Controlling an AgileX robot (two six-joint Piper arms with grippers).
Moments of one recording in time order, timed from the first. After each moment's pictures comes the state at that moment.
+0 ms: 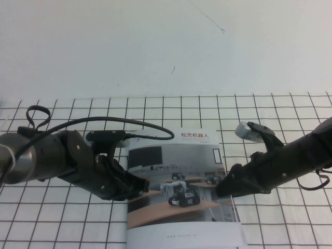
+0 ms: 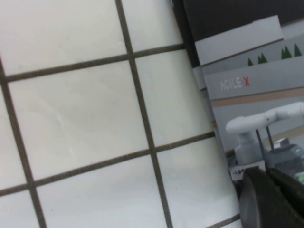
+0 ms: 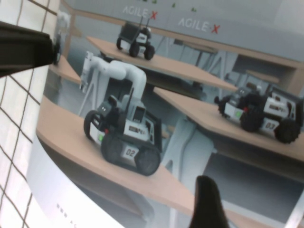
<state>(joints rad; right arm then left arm) 0.22 2.01 -1.04 1.16 0.83 -1.00 -0.37 1.80 -0.93 -0.56 0.41 0.27</state>
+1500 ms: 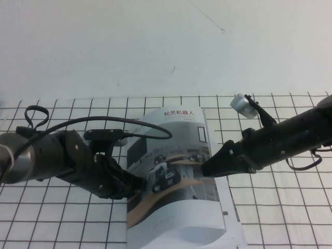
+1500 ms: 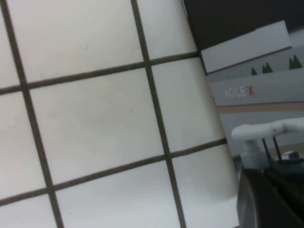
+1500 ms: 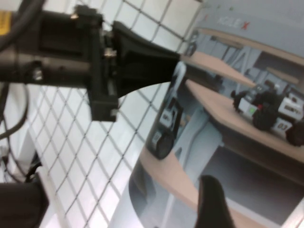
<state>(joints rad) 0.22 1.96 -1.14 1.23 1.06 -1.05 -0.36 1.80 -0.93 -0.55 0.39 0.27</state>
